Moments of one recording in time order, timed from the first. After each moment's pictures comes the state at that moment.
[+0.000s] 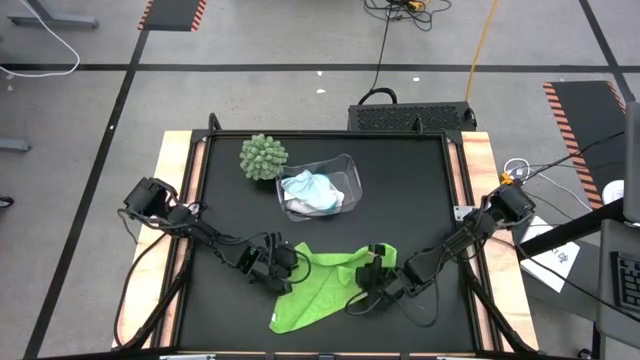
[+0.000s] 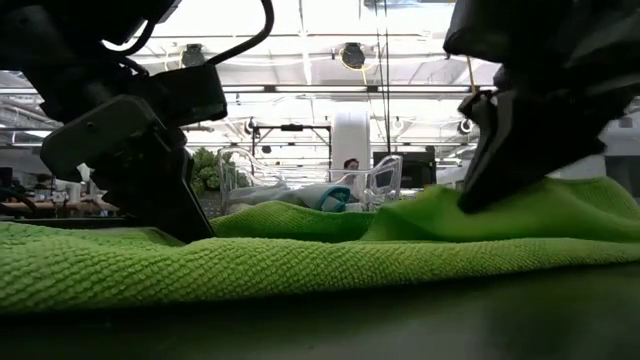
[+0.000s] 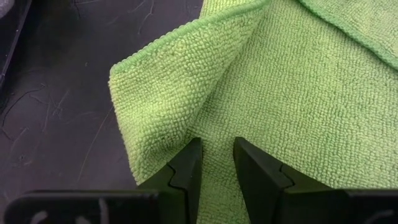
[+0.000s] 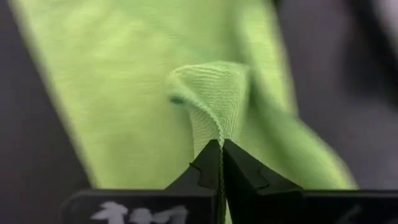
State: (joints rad) left arm -0.47 1.81 0.78 -0.10 -0.36 -0.63; right arm 0.59 1.75 0.94 -0.26 0.48 0.50
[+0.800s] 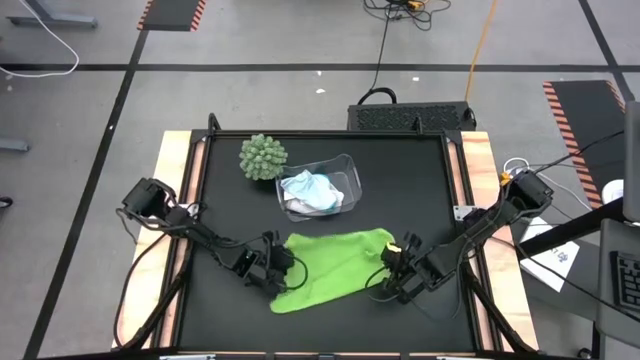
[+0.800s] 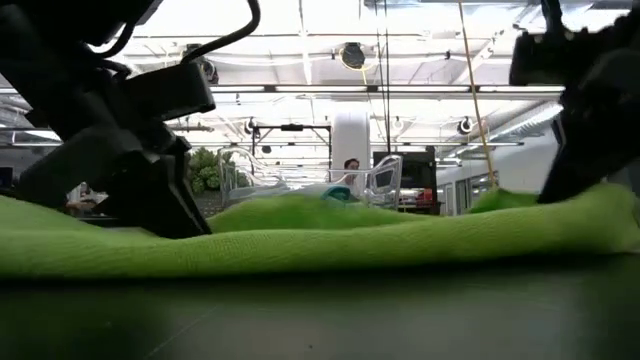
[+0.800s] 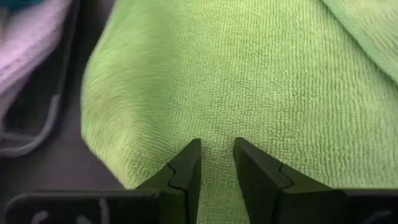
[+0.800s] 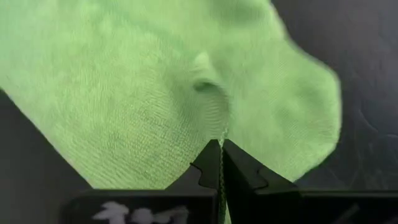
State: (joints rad) left arm -0.50 1.76 0.77 -0.13 -0.50 -0.48; right arm 0.64 1.57 0.81 -0.63 0.55 1.09
